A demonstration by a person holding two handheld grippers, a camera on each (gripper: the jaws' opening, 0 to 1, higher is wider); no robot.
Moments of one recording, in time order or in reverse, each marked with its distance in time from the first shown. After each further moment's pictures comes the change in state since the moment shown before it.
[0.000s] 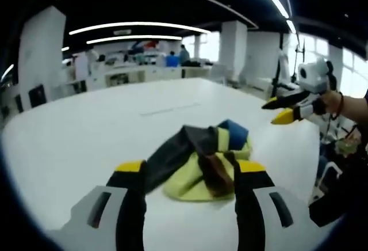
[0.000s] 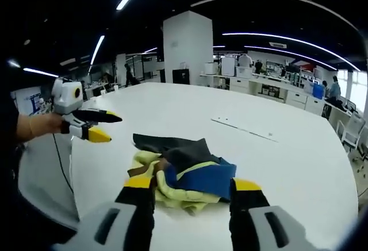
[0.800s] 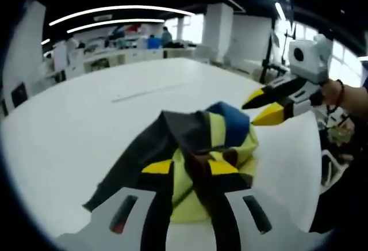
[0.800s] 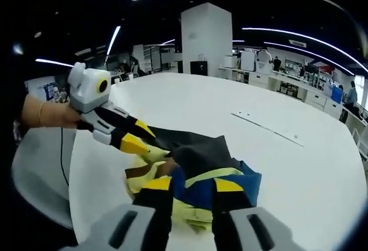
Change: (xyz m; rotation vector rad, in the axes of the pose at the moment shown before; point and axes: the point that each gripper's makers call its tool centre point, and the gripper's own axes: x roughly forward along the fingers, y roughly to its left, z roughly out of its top) left arm 0.074 -0.017 -0.032 0.029 0.144 -0.126; right arm 0.058 0.019 -0.007 -0.052 0.051 0.122
